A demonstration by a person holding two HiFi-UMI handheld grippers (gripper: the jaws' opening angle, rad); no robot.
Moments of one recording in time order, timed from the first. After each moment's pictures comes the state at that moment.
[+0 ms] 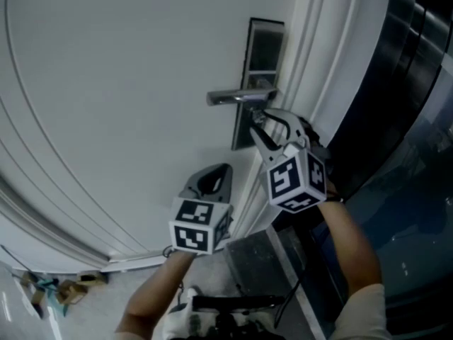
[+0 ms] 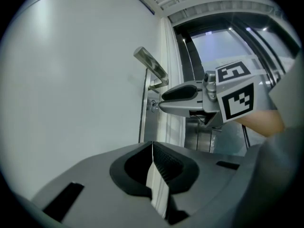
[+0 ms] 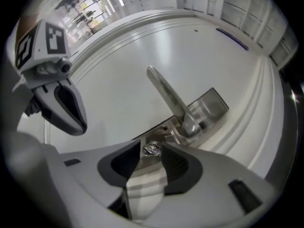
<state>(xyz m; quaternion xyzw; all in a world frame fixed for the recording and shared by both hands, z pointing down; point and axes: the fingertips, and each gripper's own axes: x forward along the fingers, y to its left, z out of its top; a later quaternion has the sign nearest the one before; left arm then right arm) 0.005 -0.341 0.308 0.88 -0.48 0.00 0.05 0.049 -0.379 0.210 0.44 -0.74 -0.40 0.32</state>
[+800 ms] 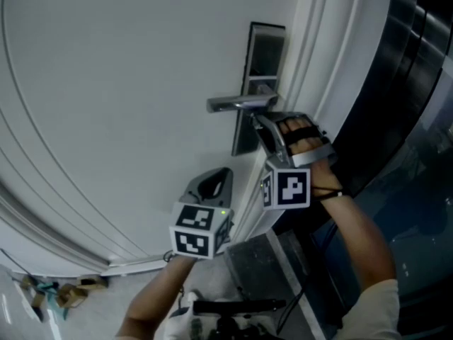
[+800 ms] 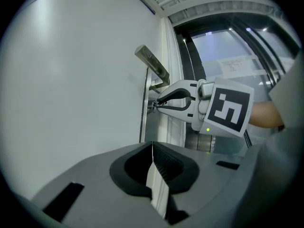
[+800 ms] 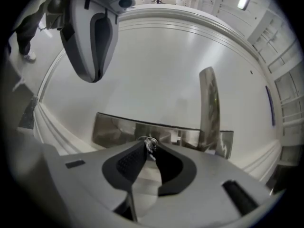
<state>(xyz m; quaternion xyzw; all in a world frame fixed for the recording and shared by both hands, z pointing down) 0.005 -0.348 0.306 0.88 -0.48 0.00 0.05 0.050 -0.404 0.223 0.37 -0.51 -0.62 0.47</state>
